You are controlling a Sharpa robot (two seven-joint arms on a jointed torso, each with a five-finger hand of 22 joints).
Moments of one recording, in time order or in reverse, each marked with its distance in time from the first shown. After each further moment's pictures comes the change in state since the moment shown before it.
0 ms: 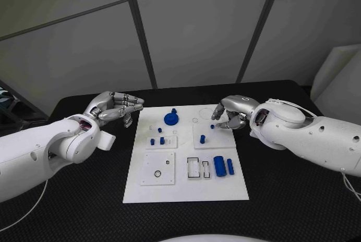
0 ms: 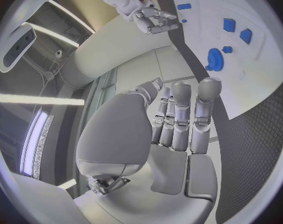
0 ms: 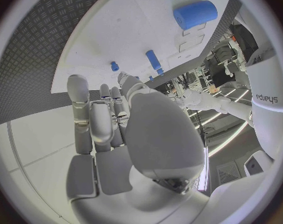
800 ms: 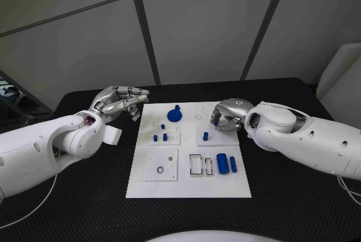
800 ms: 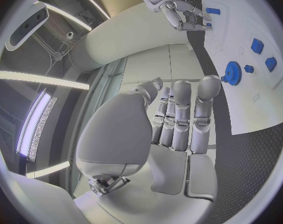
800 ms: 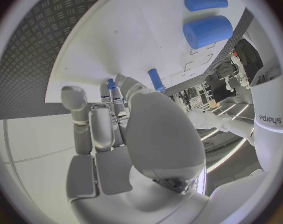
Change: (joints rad) left arm -0.002 -0.001 -0.002 0.032 0.166 0.043 0.063; left_hand 0.000 0.000 -0.012 -0.012 0.000 0.011 0.000 0.005 0.000 0.003 -0.003 0.009 0.004 -0.012 0.002 -0.014 -0.017 0.001 -0.011 -0.004 -0.027 -0.018; right arm -0.016 0.062 -0.014 -0.026 -0.131 0.055 -0.061; right_hand 0.011 0.011 0.077 -0.027 0.000 -0.005 0.006 0.000 0.004 0.016 0.003 -0.005 0.002 0.000 0.007 0.090 0.064 -0.016 0.014 0.014 0.107 0.124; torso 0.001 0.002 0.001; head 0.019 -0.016
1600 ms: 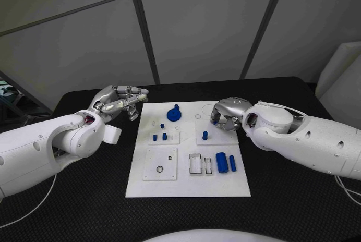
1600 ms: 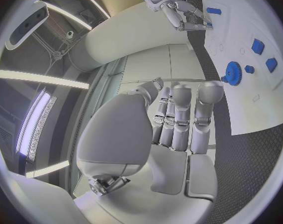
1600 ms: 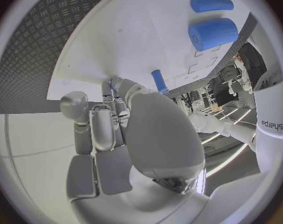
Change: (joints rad) left arm 0.000 0.003 0.000 -0.004 0.007 0.001 -0.002; left_hand 0.006 0.006 -0.005 -0.005 0.000 0.000 0.000 0.004 -0.001 0.000 0.000 0.006 0.002 0.020 -0.002 0.051 0.053 0.000 0.027 0.002 0.076 0.048; right arm -0.004 0.009 0.000 0.004 -0.047 -0.009 -0.042; right_hand 0.009 0.039 0.115 -0.068 -0.032 0.098 -0.024 0.038 0.026 0.094 -0.019 0.025 0.020 -0.004 -0.011 0.036 0.010 0.000 0.020 -0.013 0.078 0.092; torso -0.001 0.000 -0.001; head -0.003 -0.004
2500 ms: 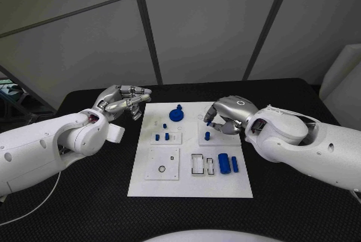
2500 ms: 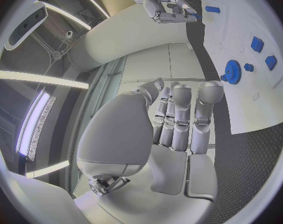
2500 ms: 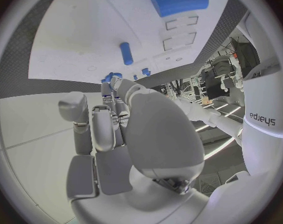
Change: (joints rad) left arm -0.002 0.010 0.000 -0.017 0.001 0.000 0.001; left_hand 0.008 0.008 -0.003 -0.003 0.000 0.000 0.000 0.000 -0.002 0.000 0.000 0.000 0.001 0.000 0.000 0.000 -0.005 -0.001 0.000 0.000 0.000 0.000; right arm 0.000 -0.085 0.008 0.238 0.008 -0.124 -0.017; right_hand -0.003 0.002 0.019 -0.019 0.009 0.000 0.000 0.000 0.001 0.000 0.000 -0.012 0.001 0.000 0.000 0.014 0.011 -0.016 -0.003 -0.003 0.017 0.020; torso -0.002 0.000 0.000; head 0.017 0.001
